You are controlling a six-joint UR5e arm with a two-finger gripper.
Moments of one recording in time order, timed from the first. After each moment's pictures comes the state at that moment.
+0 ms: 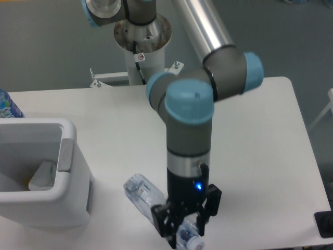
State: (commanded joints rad) arm 2.34 -2.05 -1.10 -0.85 1.24 -0.14
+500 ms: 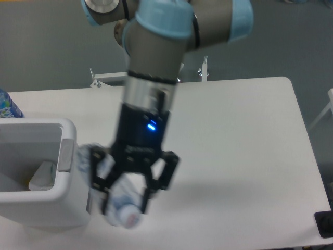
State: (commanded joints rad) arm 2.24 -1.95 -1.10 -0.82 1.01 -0.13
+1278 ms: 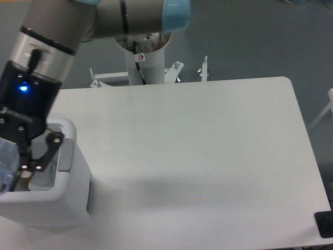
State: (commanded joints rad) arm 2.06 -1.95 -1.15 -0.75 1.01 -0.02
